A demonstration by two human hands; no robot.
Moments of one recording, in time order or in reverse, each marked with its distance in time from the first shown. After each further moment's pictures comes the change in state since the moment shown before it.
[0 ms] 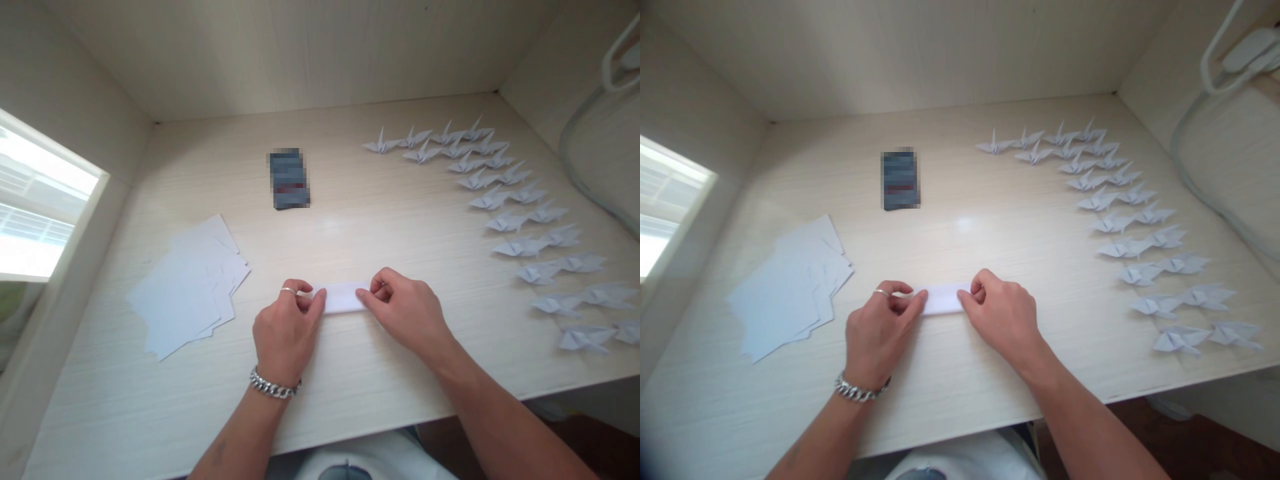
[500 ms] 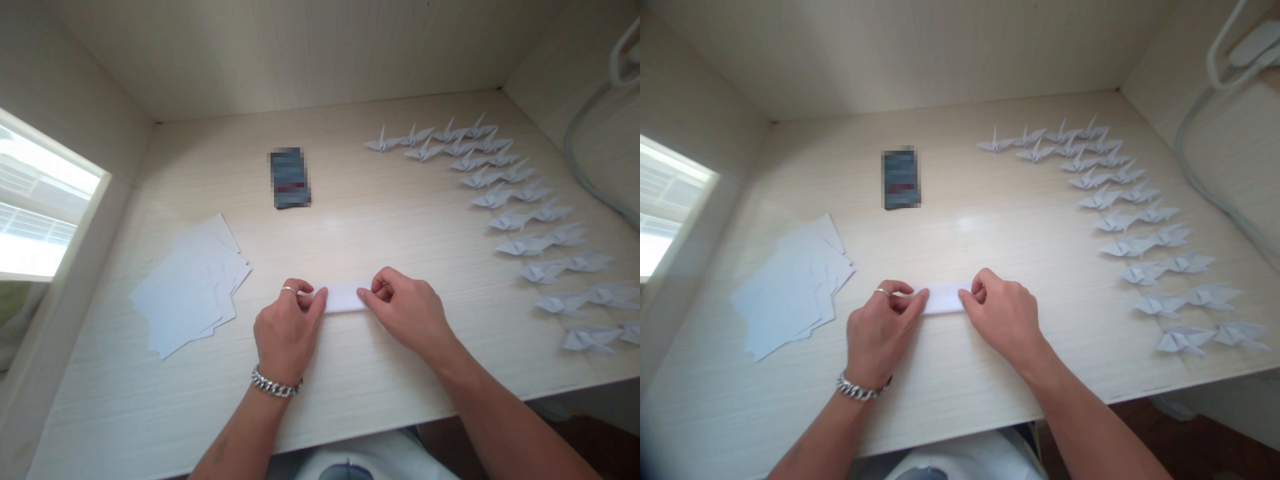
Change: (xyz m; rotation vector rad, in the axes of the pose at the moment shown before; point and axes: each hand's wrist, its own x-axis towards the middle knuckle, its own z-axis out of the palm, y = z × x) left_hand 0.000 0.001 0.000 0.007 -0.009 -0.017; right_hand -0.001 -0.001 -0.001 -0.004 -0.002 -0.005
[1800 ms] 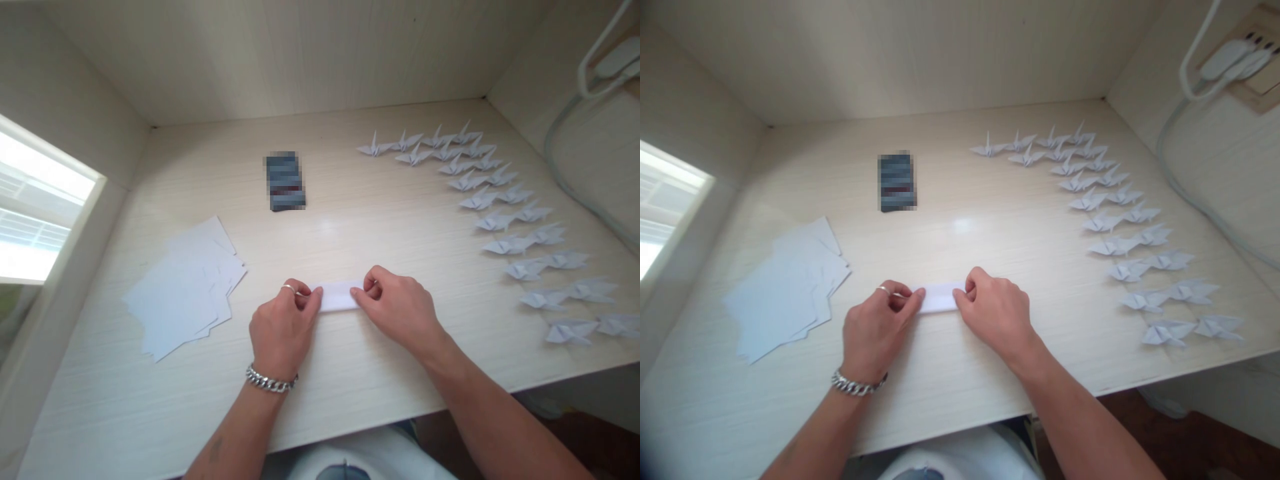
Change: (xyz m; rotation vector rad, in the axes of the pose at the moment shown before) left_hand 0.001 0.002 -0.003 0.099 -0.010 0.036; right_hand 0.003 -0.005 -0.001 -0.108 -0.020 -0.011
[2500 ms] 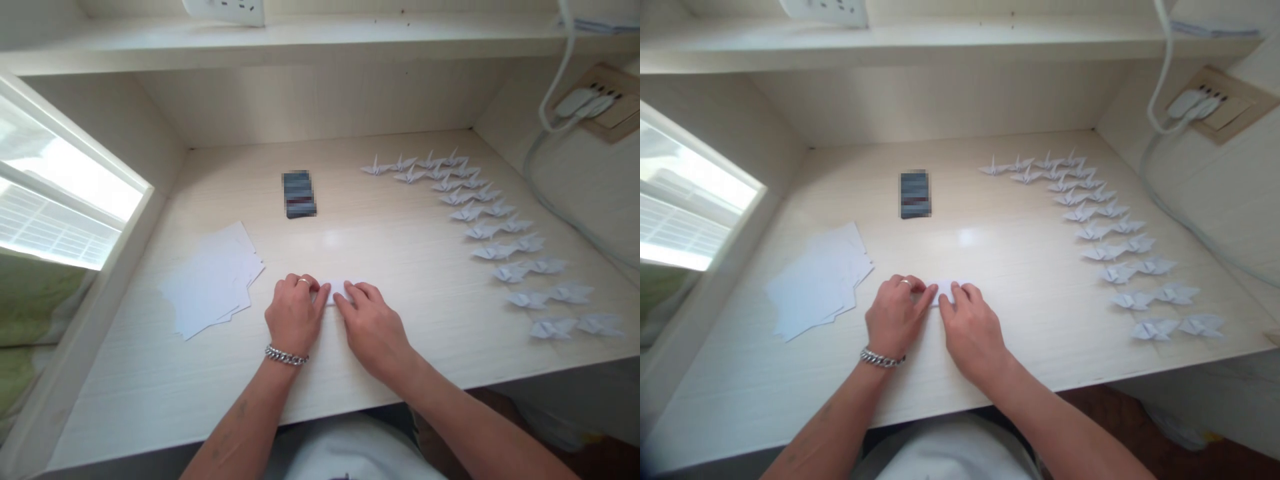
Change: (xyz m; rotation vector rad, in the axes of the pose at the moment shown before) left_hand -0.007 -0.003 0.002 0.132 0.160 0.191; right_hand -0.046 -0.017 0.036 -0.215 0.273 -0.581
